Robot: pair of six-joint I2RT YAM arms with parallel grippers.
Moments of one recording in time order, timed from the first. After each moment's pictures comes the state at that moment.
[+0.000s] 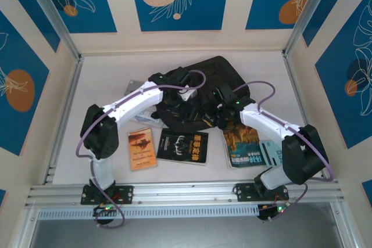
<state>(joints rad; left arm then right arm) -0.74 1.90 1.67 -1.04 0.30 -0.29 0.52 1.45 0.96 -0.60 -0.25 1.17</state>
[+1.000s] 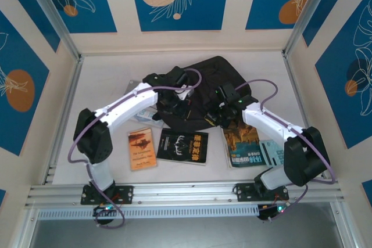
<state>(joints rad) -0.74 1.79 1.61 -1.03 0.26 -0.37 0.49 1.43 0.98 -0.65 -0.24 1.11</state>
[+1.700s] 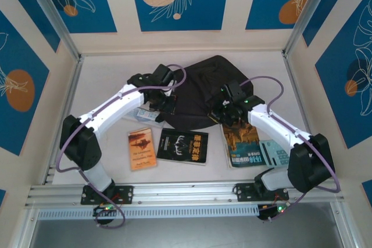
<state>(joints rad) -0.62 1.68 1.51 -1.01 0.10 -0.40 0.44 1.37 0.97 -0.66 -0.24 1.00</state>
